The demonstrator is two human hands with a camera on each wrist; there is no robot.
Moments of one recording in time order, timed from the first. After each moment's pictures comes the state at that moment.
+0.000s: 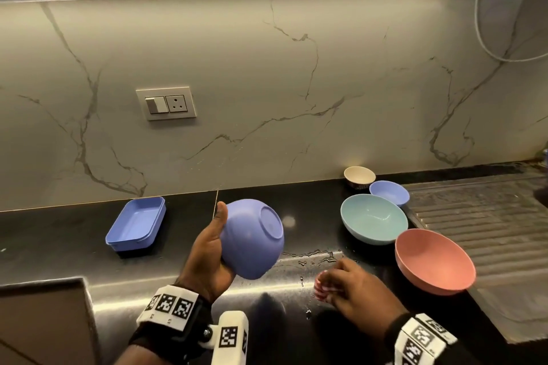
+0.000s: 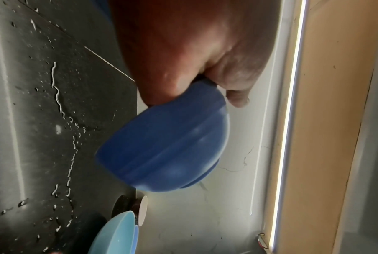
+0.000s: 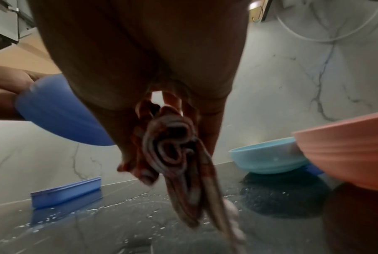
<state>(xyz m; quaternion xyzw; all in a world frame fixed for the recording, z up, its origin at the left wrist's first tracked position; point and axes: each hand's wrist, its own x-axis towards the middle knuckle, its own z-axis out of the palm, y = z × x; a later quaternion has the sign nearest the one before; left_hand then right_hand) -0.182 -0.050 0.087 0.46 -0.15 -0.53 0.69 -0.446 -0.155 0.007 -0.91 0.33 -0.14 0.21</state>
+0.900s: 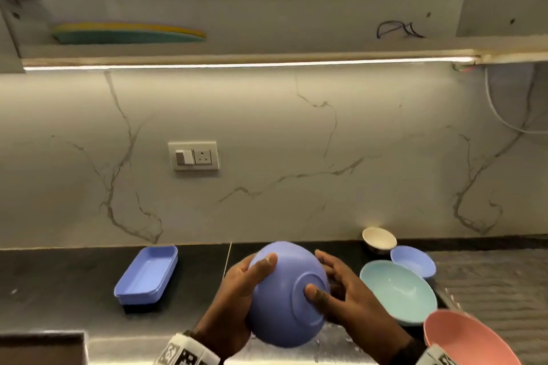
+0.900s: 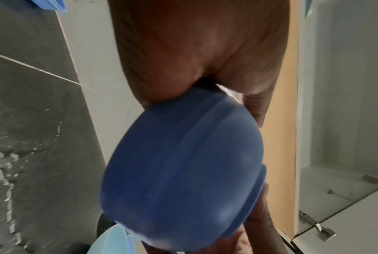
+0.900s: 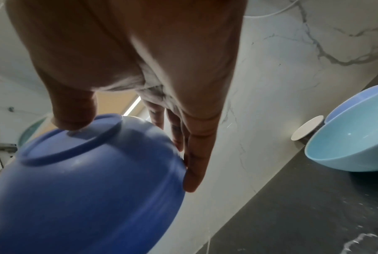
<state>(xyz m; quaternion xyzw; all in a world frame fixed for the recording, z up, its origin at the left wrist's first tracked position) -0.198 -0.060 0.134 0.47 -0.35 -0.46 0.67 -0.381 -0.170 0.116 -0.72 0.26 -0.28 0.59</state>
